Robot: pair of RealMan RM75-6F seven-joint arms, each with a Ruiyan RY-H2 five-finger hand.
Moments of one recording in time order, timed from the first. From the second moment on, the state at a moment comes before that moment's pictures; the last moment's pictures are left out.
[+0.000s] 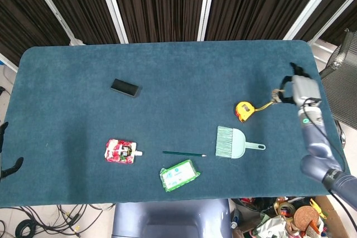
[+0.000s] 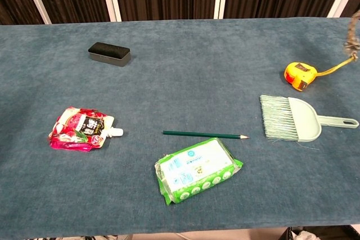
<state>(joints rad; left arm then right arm) -0.06 -1.11 -0.10 -1.74 1.30 1.51 0.22 0.70 -1.31 0.35 -1.16 -0.87 0.77 -0.09</state>
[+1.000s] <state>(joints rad) -0.05 -1.10 -0.10 -1.75 1.30 1.51 0.22 0.39 -1.17 0.12 -1.69 -1.19 1.33 -0.19</state>
